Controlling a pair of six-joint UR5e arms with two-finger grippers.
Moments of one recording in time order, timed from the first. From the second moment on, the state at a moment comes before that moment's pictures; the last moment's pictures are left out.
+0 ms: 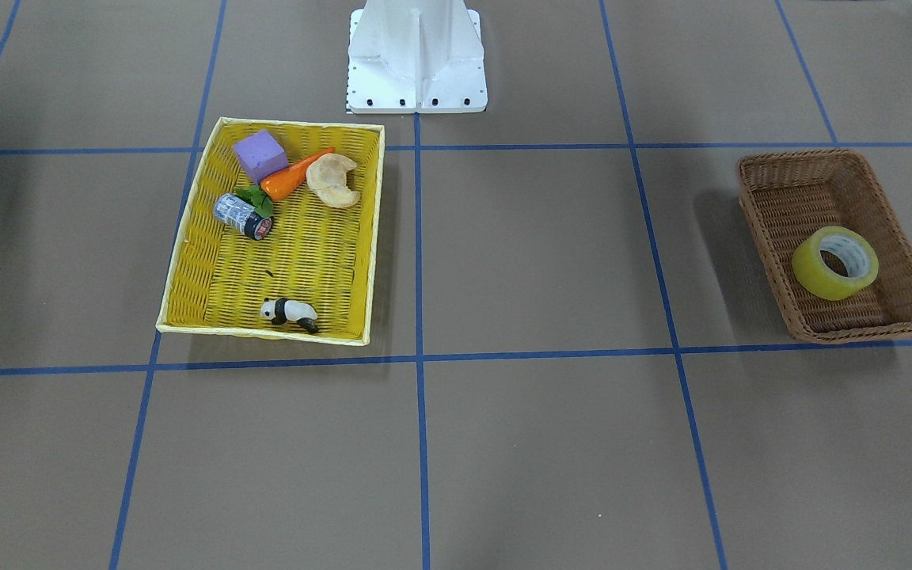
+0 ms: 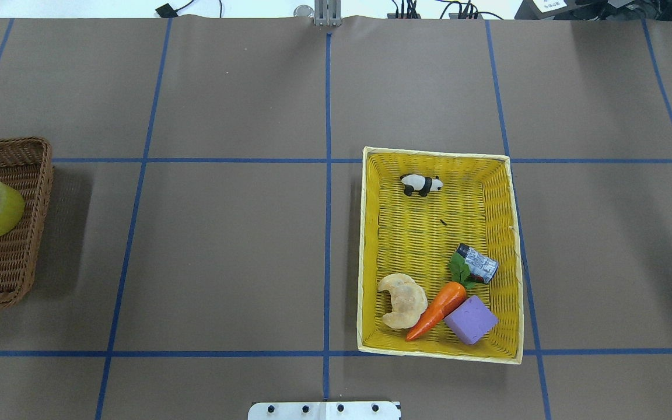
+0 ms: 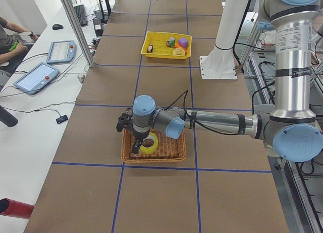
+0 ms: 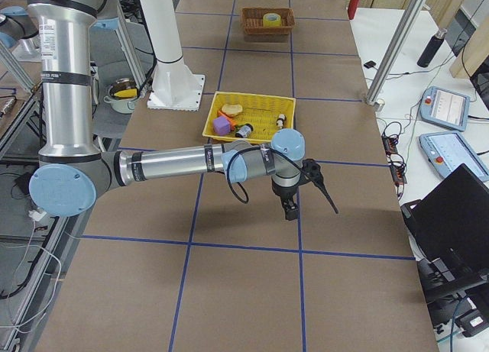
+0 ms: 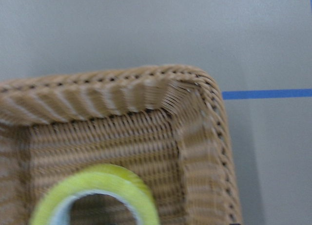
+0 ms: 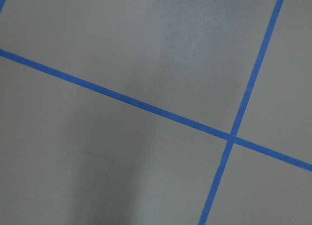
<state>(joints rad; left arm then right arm) -1.41 -1.49 -1.70 -1.86 -2.28 -0.16 1.43 -1.59 1.72 -1.47 2.30 -0.07</state>
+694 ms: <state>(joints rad) -1.50 -1.55 -1.73 -1.51 -2.32 -0.04 1.44 -1.59 1.71 -1.55 2.27 -0.10</state>
